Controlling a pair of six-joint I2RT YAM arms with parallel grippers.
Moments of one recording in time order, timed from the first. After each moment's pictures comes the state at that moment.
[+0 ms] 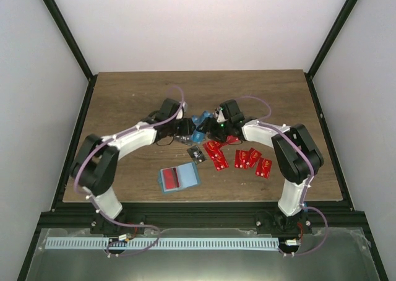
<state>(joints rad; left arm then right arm) -0.56 1.67 1.06 -0.21 0.16 -0.54 0.50 1.82 1.09 -0.12 -0.48 0.84</state>
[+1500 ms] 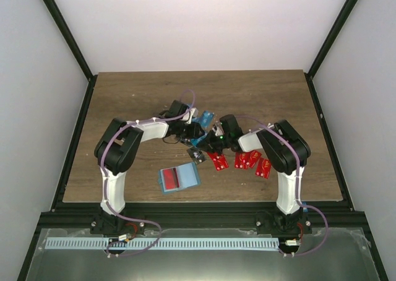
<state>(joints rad) -0.52 2.03 1.23 -0.14 0.44 -0.43 0.51 1.98 0.91 0.30 -0.71 1.15</state>
